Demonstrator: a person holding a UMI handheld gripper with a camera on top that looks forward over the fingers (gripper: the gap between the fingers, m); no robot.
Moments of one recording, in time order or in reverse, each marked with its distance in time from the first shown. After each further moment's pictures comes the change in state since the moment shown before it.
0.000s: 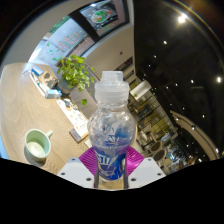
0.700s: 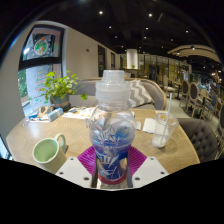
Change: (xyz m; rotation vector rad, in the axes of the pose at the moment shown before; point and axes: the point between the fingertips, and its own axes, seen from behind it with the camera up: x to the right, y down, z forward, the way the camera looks) arm -0.117 0.128 0.058 -0.065 -0.292 0.817
